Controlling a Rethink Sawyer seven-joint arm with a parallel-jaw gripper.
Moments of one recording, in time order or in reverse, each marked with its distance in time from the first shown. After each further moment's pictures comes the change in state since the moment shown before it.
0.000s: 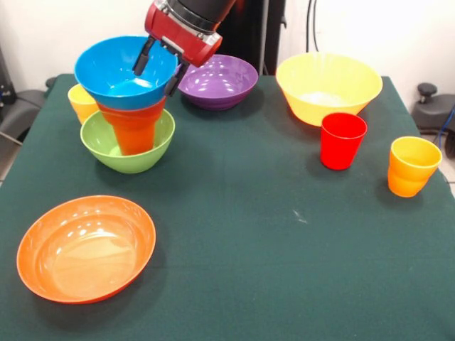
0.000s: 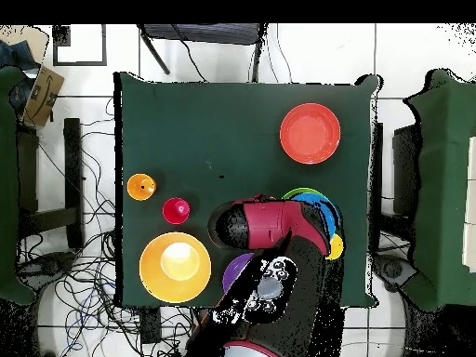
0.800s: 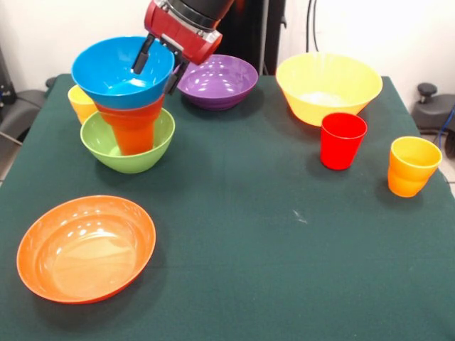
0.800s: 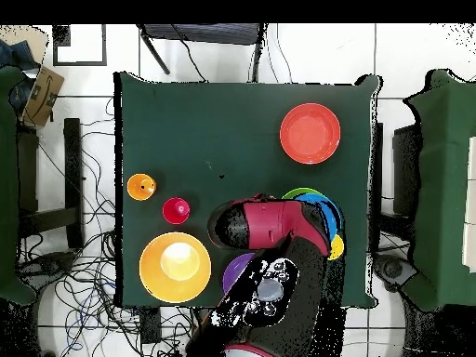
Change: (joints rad) arm 0.000 -0.010 0.000 0.000 0.000 0.000 0.000
